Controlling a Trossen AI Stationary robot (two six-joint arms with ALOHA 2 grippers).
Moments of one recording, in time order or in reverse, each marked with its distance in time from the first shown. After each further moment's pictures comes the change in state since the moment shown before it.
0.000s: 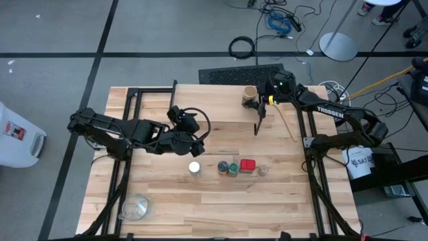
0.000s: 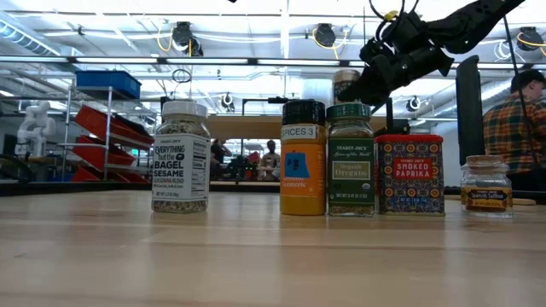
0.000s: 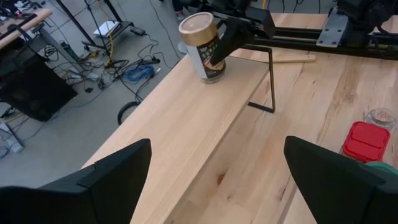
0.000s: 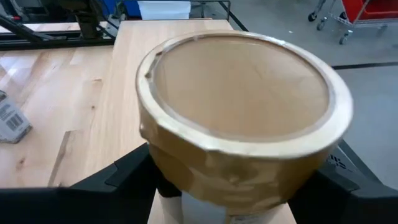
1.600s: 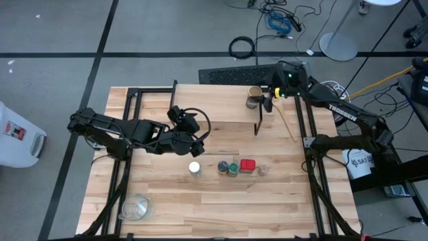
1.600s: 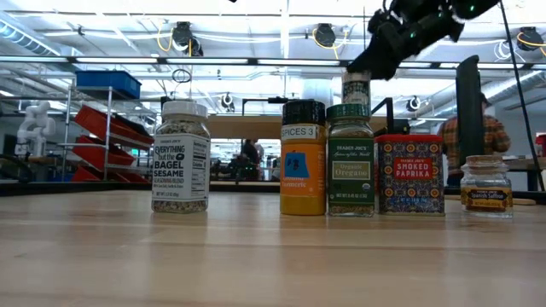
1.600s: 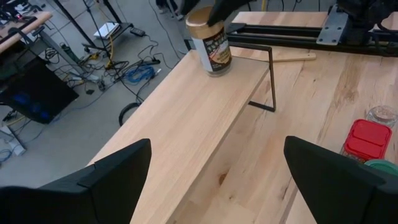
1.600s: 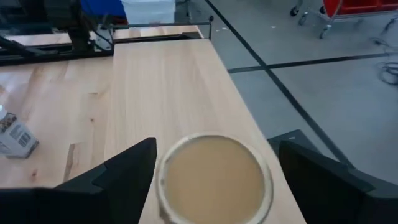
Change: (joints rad) left arm 0.000 0.000 0.000 0.000 0.001 0.018; right arm -0.002 -0.117 0.195 -0.310 0.058 0.021
